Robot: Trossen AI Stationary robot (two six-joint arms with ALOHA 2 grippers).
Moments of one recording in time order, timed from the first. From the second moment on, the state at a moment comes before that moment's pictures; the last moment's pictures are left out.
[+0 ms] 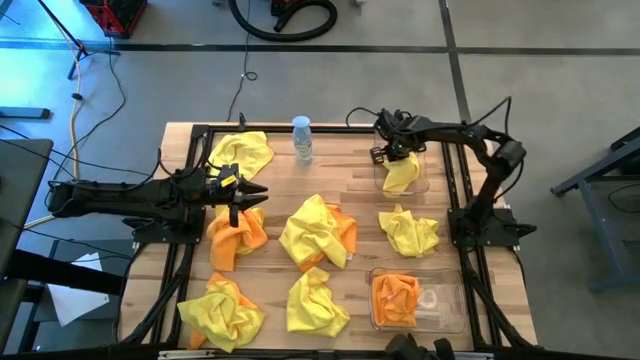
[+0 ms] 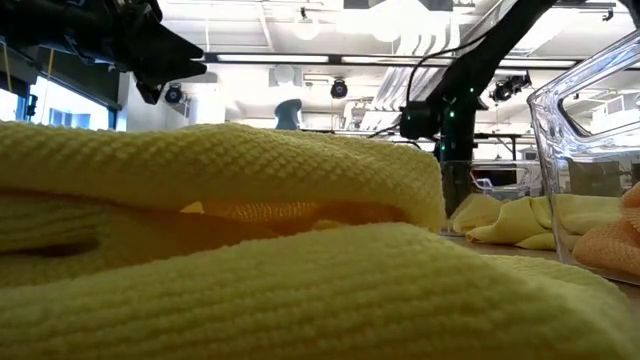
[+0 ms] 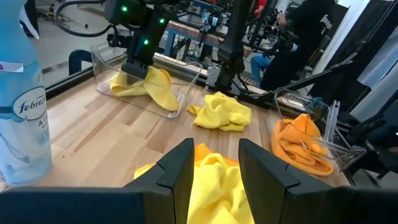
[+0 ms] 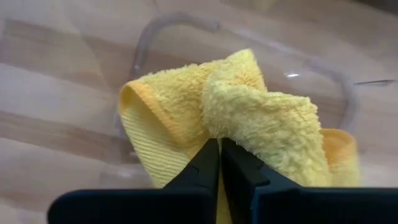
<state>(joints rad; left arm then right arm) 0.08 0.56 0.33 0.08 -0.05 -0.29 -0.75 1.76 1.06 -0.66 0.15 0.52</state>
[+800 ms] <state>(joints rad) 0.08 0.53 0.33 0.08 -0.05 -0.29 -0.68 1.43 1.07 -0.86 0.17 0.49</state>
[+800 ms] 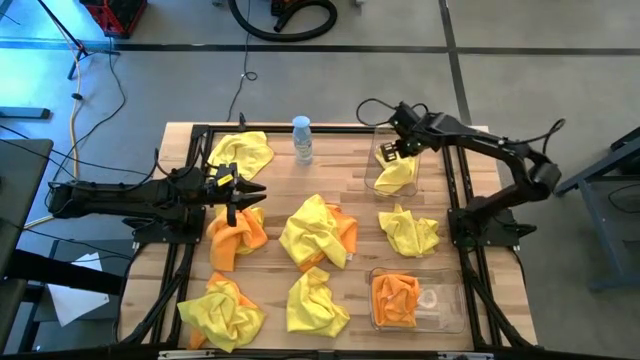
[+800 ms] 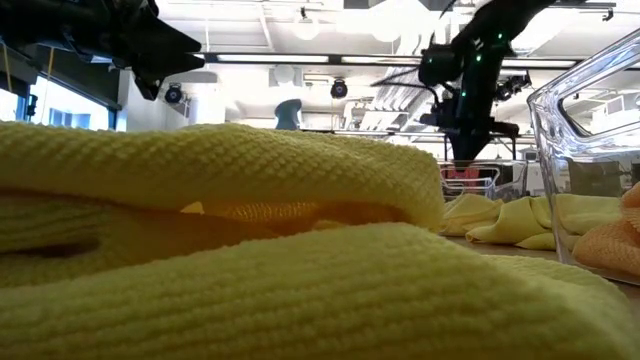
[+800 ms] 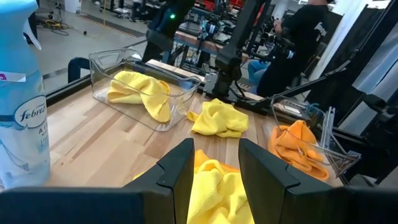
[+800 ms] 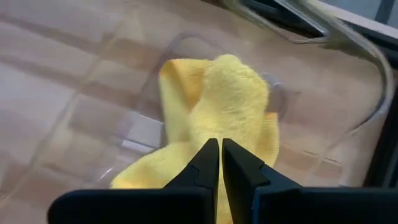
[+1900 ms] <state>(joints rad) 0.08 0.53 0.33 0.07 -0.05 -0.29 -0.78 1.59 1.07 -1.13 0.41 0.45</state>
